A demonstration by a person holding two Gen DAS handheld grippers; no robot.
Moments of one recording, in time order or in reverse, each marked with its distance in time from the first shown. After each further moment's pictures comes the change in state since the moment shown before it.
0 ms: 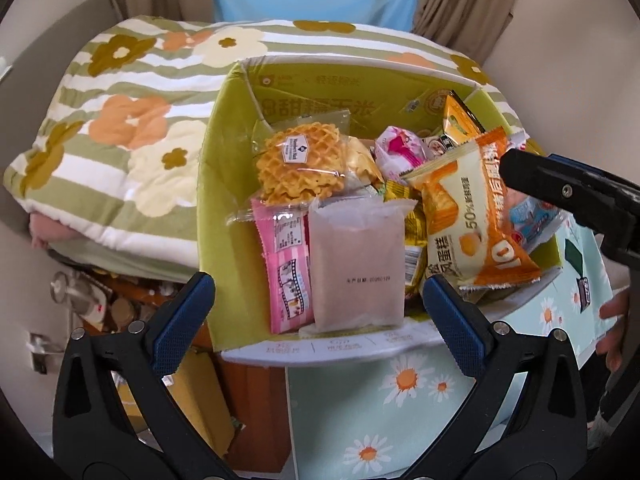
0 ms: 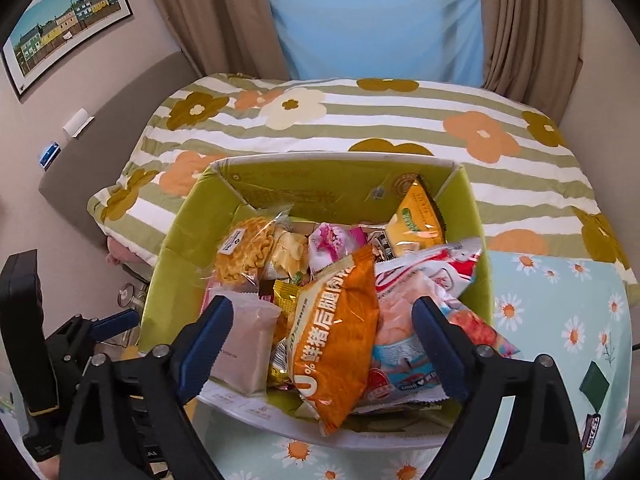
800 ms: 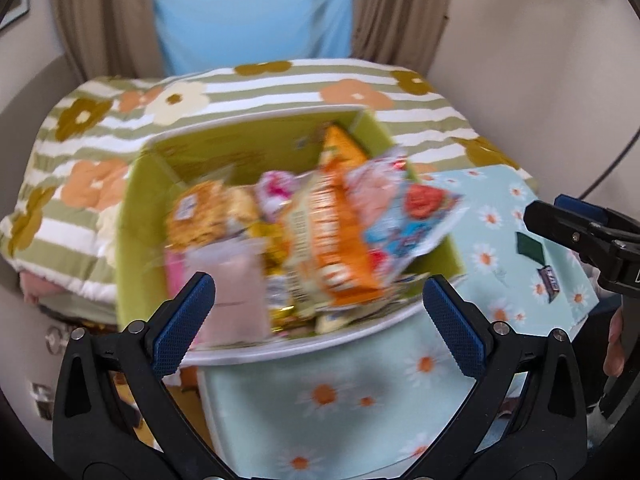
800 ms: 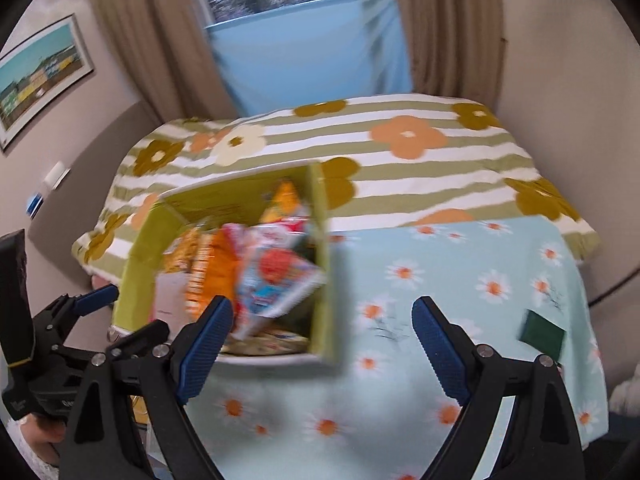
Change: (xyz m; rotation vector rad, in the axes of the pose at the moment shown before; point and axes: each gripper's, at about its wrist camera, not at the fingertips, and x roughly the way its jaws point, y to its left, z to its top) left arm -0.044 -0.121 -0.002 0.162 -0.126 -0.079; right arm -0.101 -0.113 -0.065 0.163 -0.114 -0.099
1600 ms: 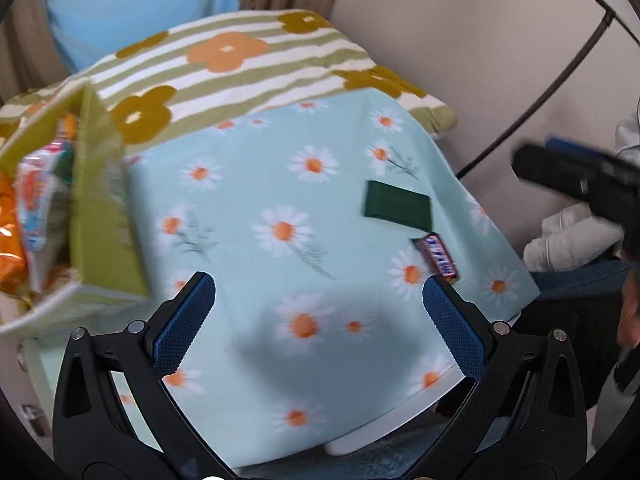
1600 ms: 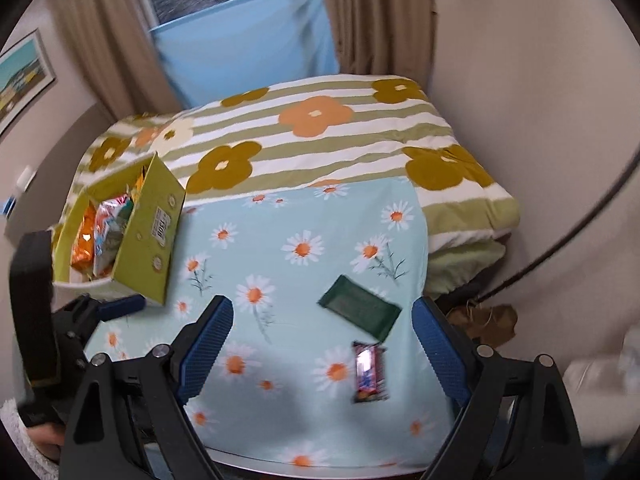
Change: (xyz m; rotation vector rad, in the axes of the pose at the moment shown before) left arm 0.087 -0.302 -0.024 0.133 0.186 -0.156; right arm -0.060 -0.242 -0.024 -0.009 0.072 -0.073
